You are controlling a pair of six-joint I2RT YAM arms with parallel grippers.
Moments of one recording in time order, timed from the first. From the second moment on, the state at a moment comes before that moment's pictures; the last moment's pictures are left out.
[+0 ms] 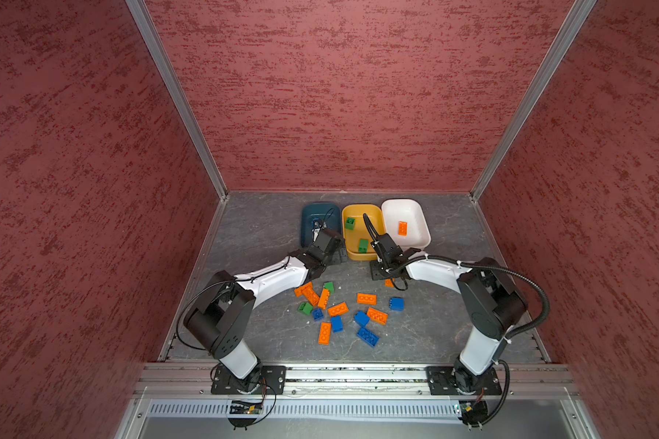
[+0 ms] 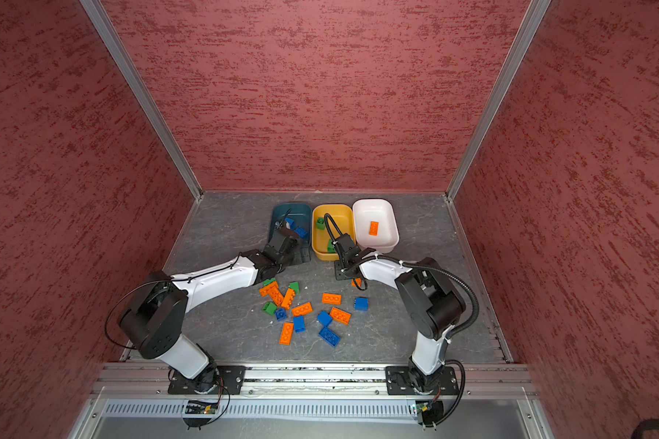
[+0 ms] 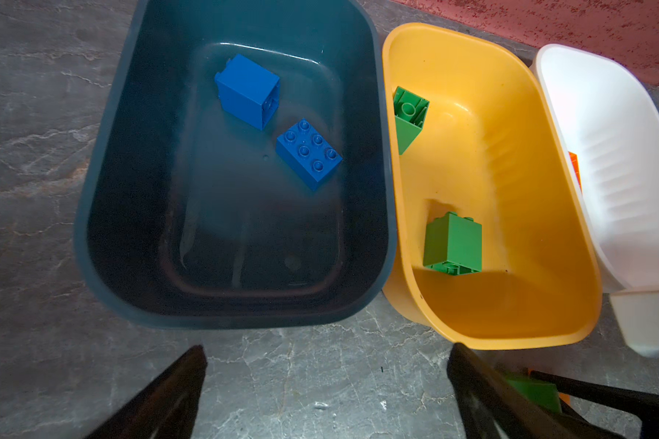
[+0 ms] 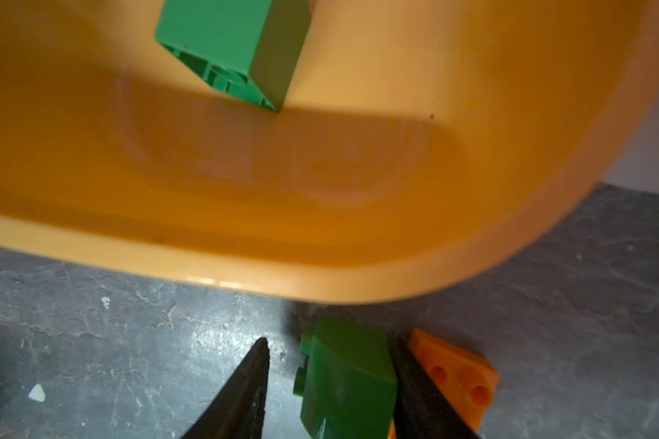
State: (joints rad) left arm -0.65 1.62 1.00 -0.18 -0.31 -0.66; right arm 0.59 1.80 1.05 -0.37 0.08 0.44
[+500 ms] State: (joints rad) left arm -0.65 1.62 1.00 -0.18 -0.31 -0.66; right arm 0.63 1.83 1.09 -0.41 0.17 0.39
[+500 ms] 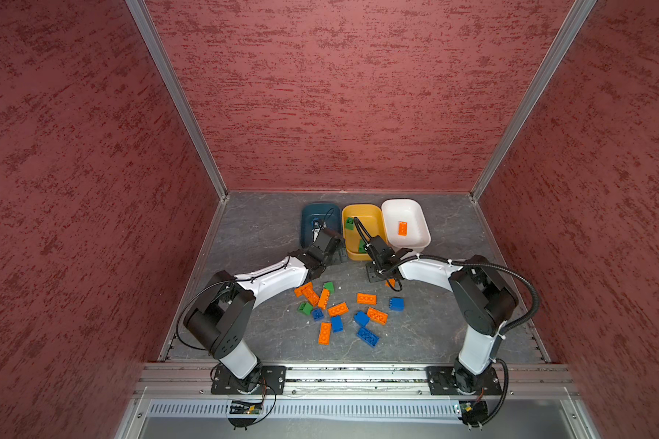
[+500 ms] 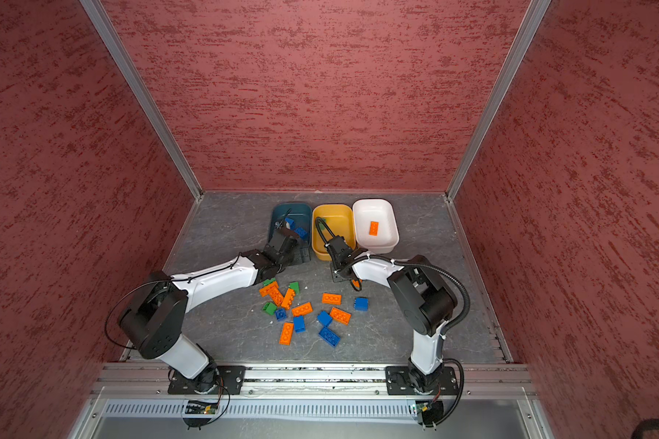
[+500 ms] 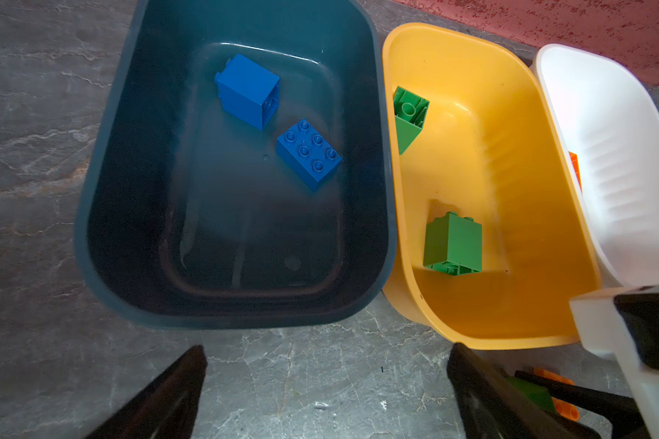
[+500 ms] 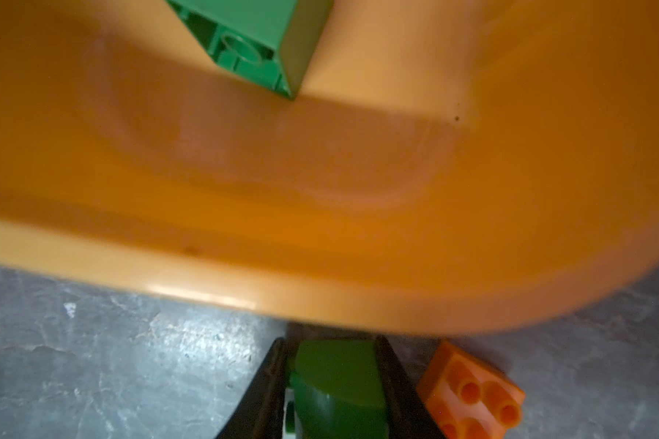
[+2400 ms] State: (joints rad) left arm -0.78 1.46 0.91 -0.74 -0.03 -0.59; right arm 0.54 1.58 0.99 0.01 0.06 0.29
